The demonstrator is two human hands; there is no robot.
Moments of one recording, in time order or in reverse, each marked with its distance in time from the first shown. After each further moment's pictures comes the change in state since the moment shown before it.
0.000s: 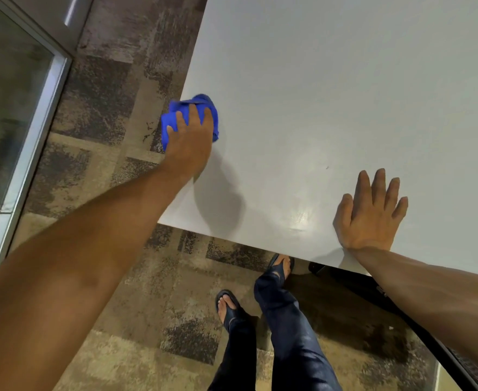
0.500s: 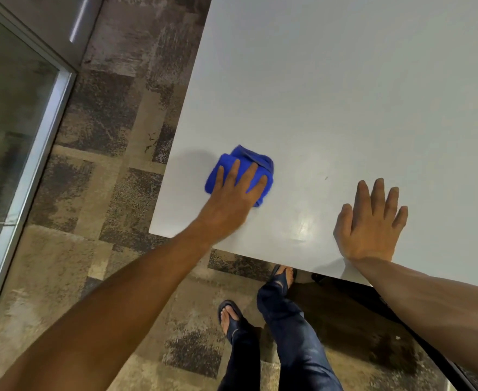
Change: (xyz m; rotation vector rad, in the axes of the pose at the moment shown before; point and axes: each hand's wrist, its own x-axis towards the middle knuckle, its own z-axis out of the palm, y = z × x) left_hand -0.071 0.058 0.037 -0.086 0.100 0.484; right_hand 0.002 0.000 0.000 -0.009 -0.004 0.008
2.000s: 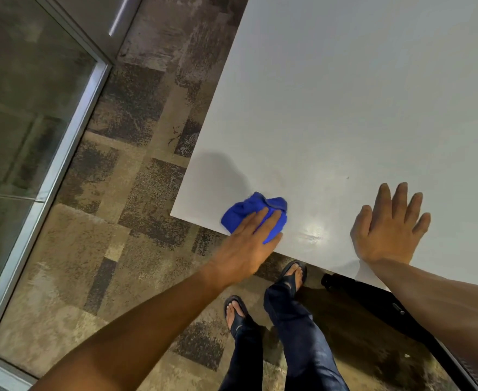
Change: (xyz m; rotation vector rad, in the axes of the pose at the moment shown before) left_hand -0.101 0.052 0.005 -0.124 0.042 0.118; right_hand 0.000 -0.004 -0.006 0.010 -0.022 -0.006
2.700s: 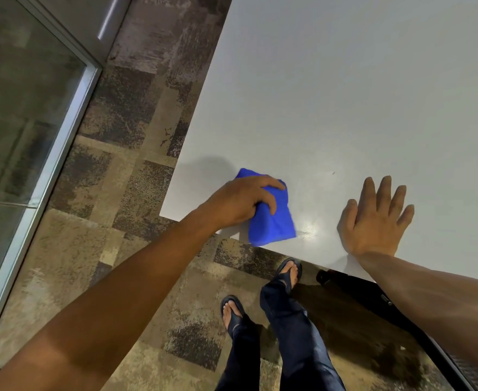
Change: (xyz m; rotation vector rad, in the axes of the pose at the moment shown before) left_hand 0.081 -0.042 -0.064 -0.525 -0.204 -0.051; right_hand 0.001 0.000 0.001 -0.043 -0.015 0.008
